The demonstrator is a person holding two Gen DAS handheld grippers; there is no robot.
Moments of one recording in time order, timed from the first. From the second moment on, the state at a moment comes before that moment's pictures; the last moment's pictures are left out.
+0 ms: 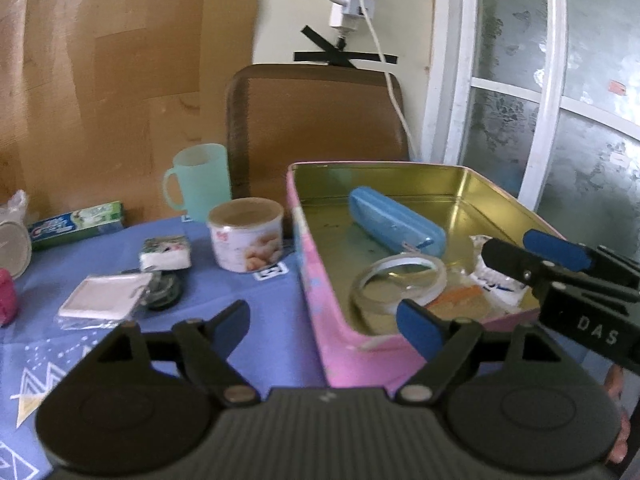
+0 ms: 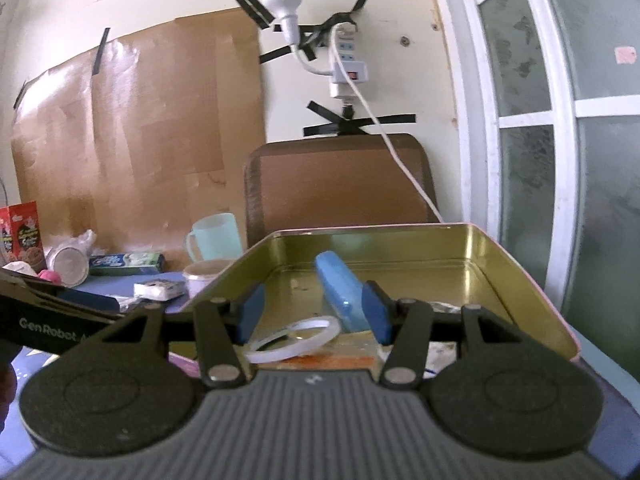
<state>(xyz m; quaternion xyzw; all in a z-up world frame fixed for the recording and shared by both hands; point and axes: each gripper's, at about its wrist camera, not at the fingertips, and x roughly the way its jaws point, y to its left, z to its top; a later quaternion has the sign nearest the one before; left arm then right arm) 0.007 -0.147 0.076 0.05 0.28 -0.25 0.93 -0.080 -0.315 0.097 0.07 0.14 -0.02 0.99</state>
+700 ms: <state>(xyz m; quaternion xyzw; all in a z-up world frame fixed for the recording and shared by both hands) 0.024 -0.050 0.039 0.03 0.29 -0.12 0.95 -0.067 -0.239 0.103 0.04 0.16 0.07 0.98</state>
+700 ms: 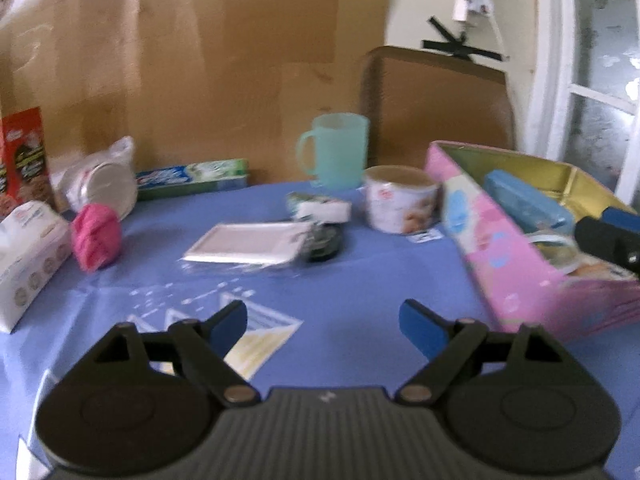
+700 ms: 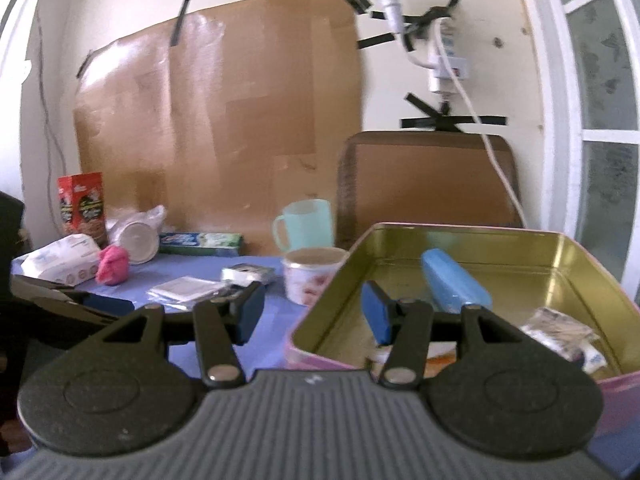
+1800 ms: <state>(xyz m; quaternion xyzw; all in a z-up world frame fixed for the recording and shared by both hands) 0.052 0.081 0.014 -0.07 0.29 0.03 0.96 -0.009 -0.141 0.082 0.00 0.21 0.22 0.95</state>
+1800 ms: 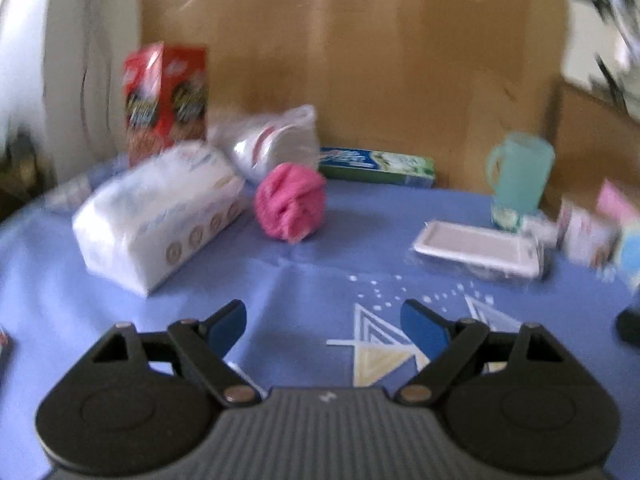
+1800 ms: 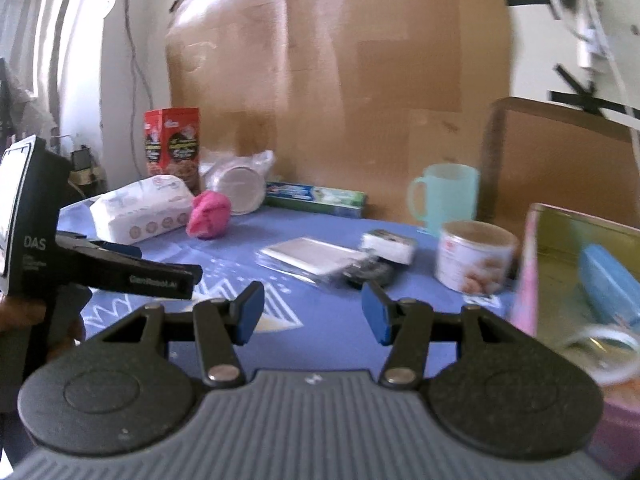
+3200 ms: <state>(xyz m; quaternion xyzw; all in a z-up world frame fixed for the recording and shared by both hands) 0.029 0.052 0.016 -0.13 0.34 -0.17 0.92 -0.036 -0.160 0.053 -0.02 0.31 0.29 0.91</state>
